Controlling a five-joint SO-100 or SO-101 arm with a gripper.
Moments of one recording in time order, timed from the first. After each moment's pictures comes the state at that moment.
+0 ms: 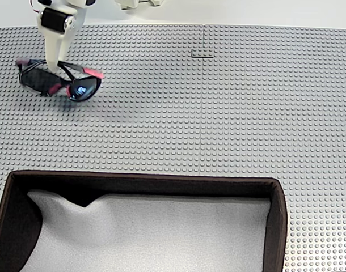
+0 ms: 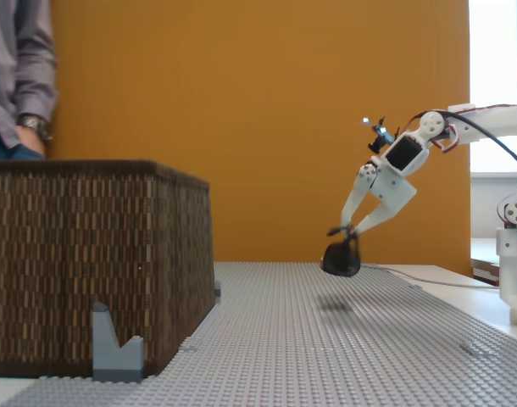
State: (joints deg) arm 21.4 133.6 134.9 41.8 6.7
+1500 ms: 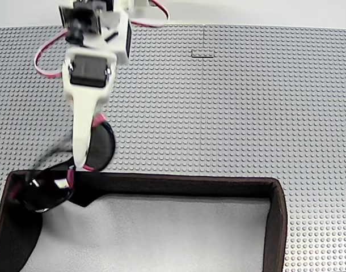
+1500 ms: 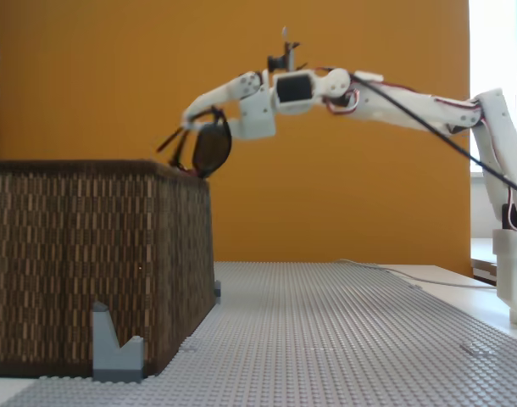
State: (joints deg) arm -1.7 72.9 59.1 19.0 1.5
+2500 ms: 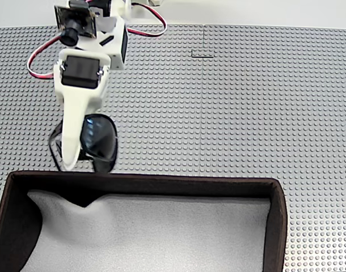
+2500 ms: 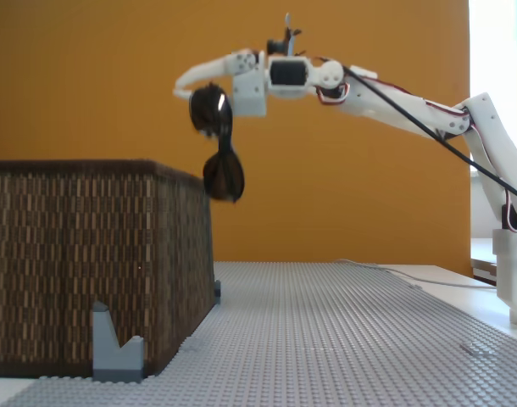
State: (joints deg) arm -2.0 68.6 45.2 15.9 3.5
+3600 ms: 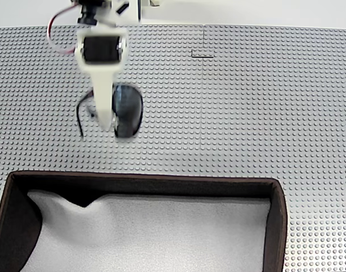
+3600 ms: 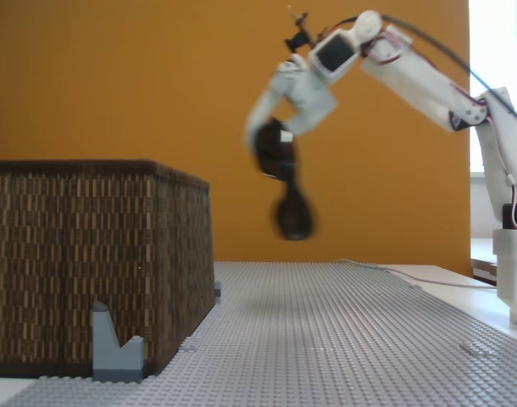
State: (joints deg) arm -5.4 77.3 37.4 83.4 10.6
